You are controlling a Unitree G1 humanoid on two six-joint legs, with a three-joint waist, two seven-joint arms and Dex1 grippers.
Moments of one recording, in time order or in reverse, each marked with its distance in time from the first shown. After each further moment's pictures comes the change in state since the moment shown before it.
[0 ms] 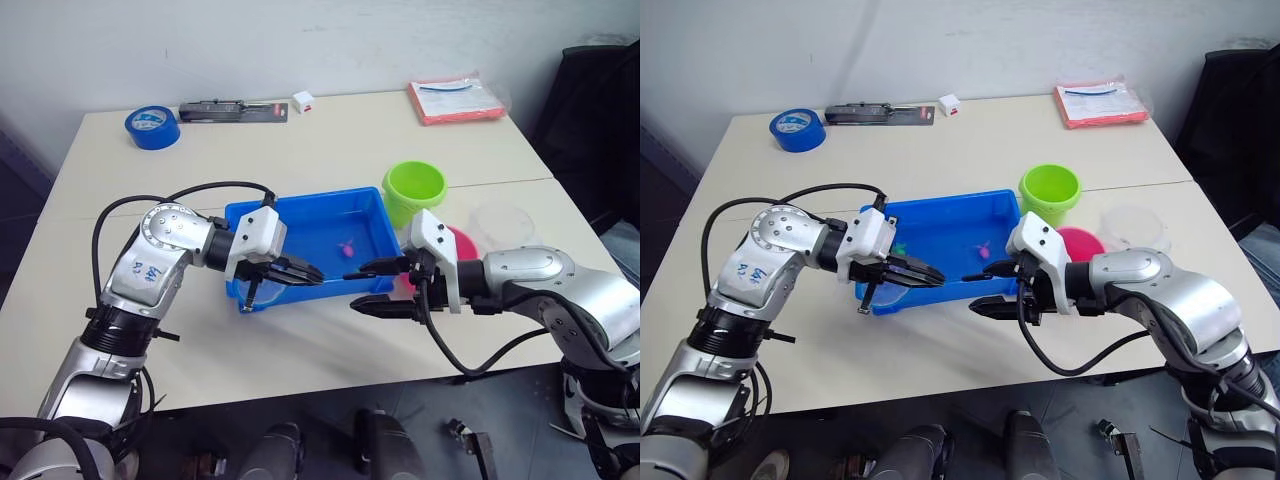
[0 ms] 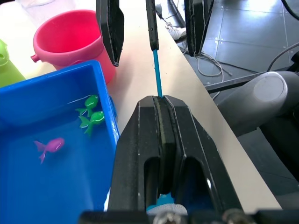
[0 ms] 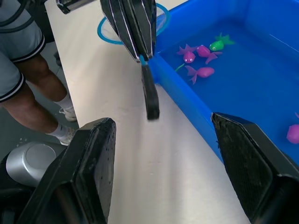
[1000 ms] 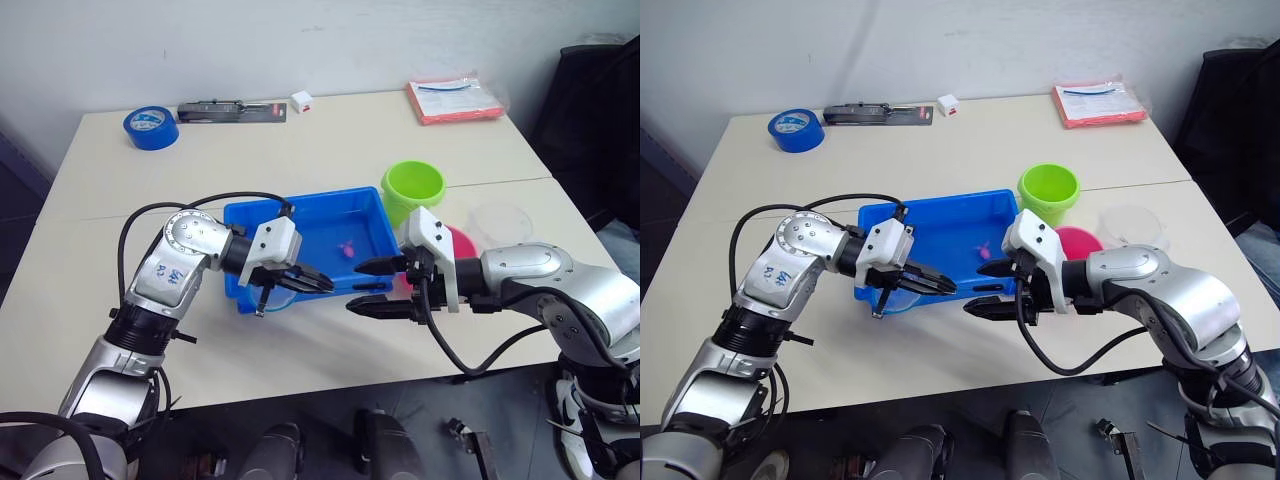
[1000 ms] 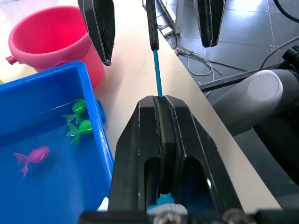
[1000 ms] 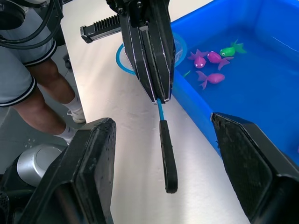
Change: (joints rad) left arm -0.023 -0.065 -0.029 0.045 0.055 -0.023 -0.024; right arm -0.017 0.012 0.000 -0.005 0.033 0.020 0.009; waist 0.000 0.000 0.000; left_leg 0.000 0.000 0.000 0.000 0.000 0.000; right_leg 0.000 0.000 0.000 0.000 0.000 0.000
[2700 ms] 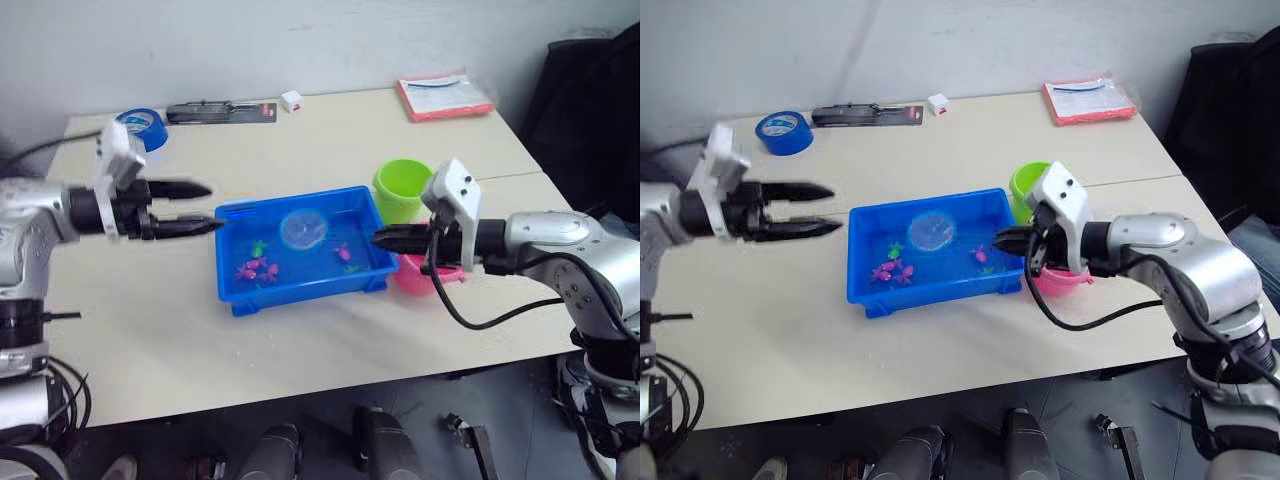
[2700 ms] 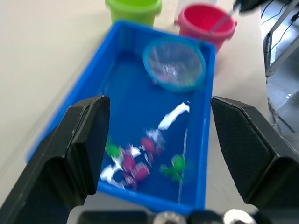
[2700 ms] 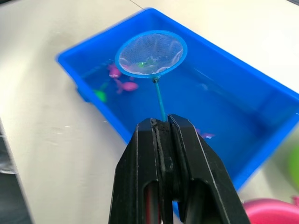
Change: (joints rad) left arm 0.135 0.370 0.412 0.015 -0.194 0.465 0.124; right arm -0.122 -0.028 -0.034 0.147 -0.120 -0.044 -0.086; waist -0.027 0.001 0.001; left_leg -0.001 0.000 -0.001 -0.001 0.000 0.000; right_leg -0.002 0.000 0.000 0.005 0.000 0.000
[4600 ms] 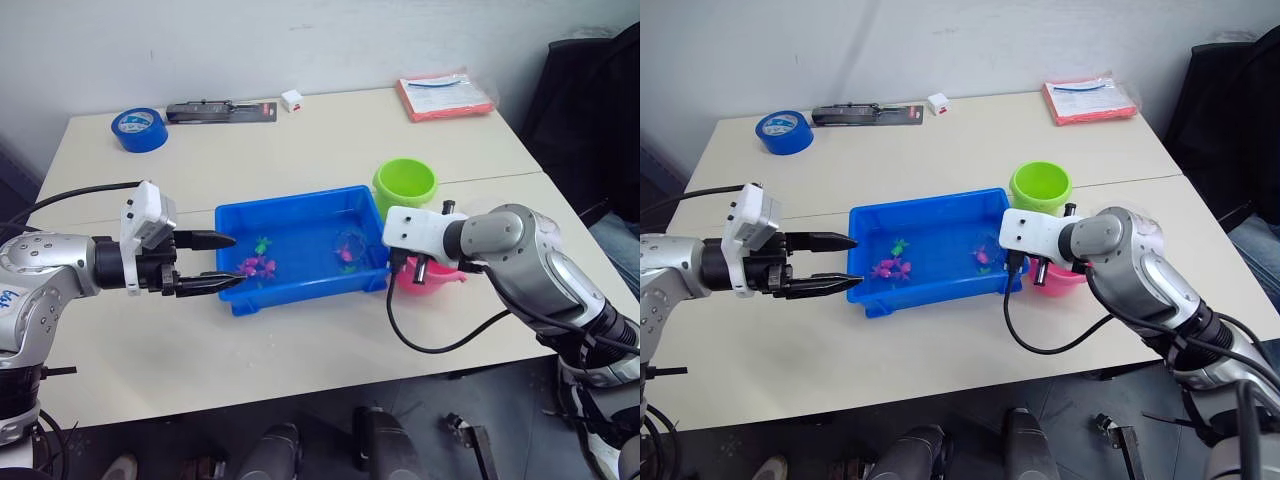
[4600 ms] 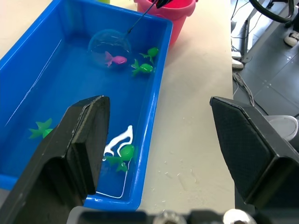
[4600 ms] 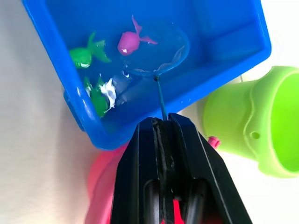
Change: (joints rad) left arm 0.219 0.007 0.057 -0.336 -0.160 0.050 0.153; right arm -0.090 0.009 0.379 0.038 -0.834 -0.109 0.249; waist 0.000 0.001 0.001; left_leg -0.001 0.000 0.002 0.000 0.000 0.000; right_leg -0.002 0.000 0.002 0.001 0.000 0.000
